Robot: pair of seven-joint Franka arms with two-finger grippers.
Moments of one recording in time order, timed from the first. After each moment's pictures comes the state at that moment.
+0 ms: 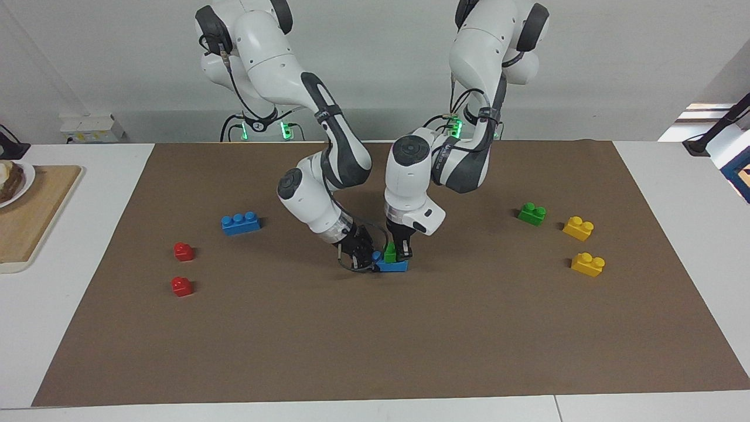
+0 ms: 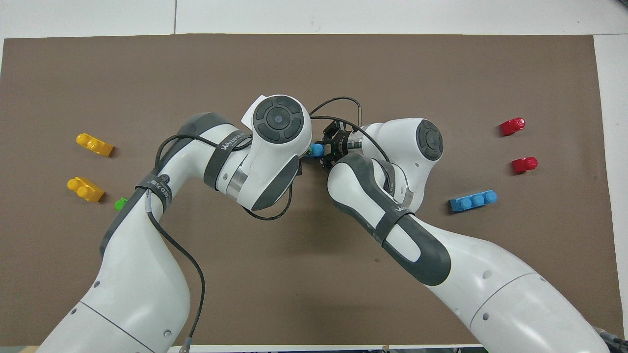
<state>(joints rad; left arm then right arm) -0.54 0.47 -0.08 -1.60 0.10 2.16 -2.28 0.42 0.53 0.08 -1.82 0.78 2.60 1.45</state>
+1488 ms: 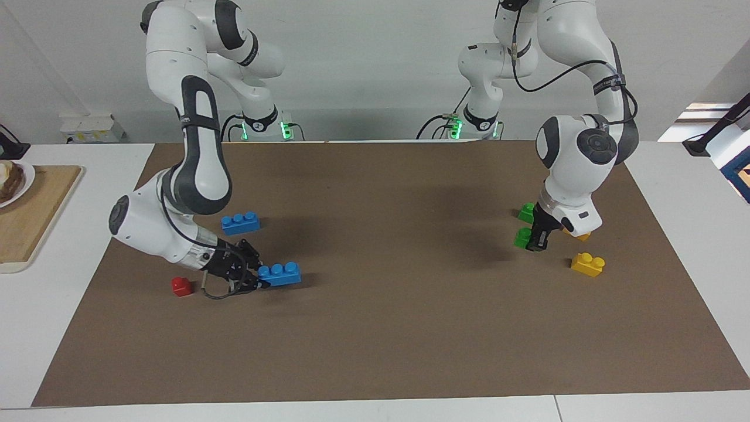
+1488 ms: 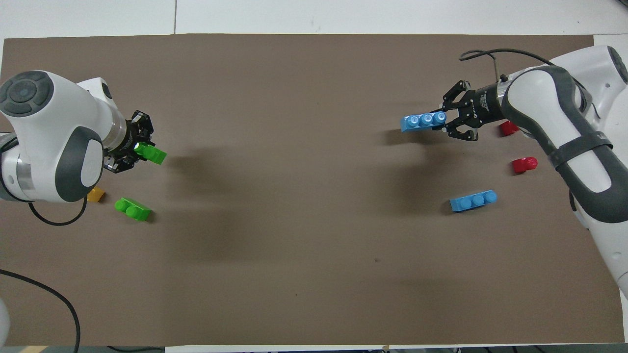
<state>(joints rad) -0.04 0.21 -0.07 -1.92 0.06 2.12 -1.16 -0.08 0.51 0.04 -1.64 0.63 2.04 1.10</state>
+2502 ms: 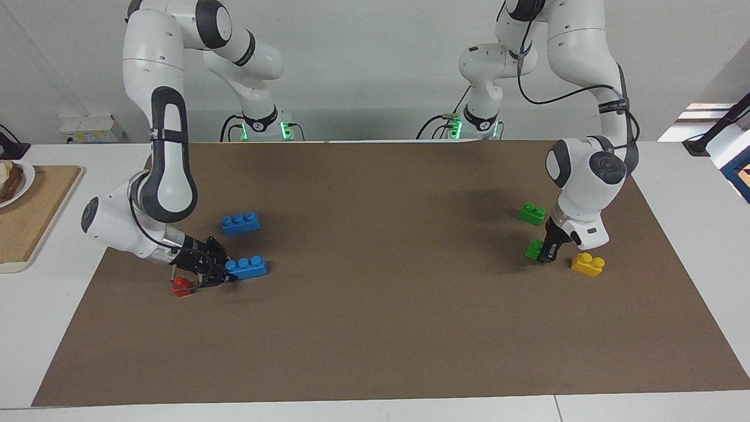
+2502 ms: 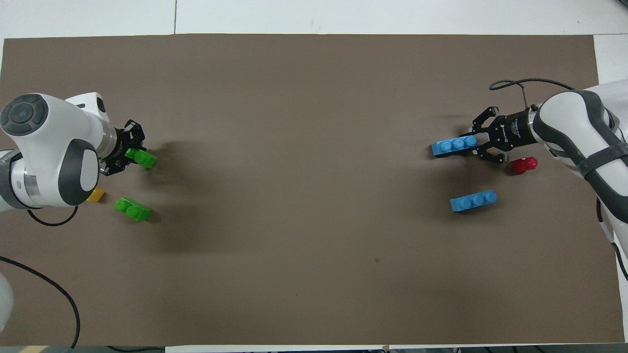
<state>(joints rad) 0.04 0.29 -0.07 -1.99 0.06 2.32 -1.02 -0.20 0.49 0.05 -1.79 0.60 2.07 0.90</state>
